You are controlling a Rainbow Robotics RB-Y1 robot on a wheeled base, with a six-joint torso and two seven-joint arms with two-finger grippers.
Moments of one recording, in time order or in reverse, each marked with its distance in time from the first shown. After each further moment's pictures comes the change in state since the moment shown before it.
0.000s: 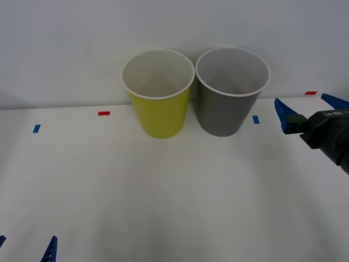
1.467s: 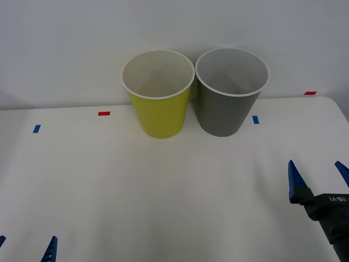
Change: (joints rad) right arm 0.493 0.176 0.137 0.284 0.220 -0.819 0.034; left arm 0.000 0.000 0.000 0.000 0.000 0.000 0.000
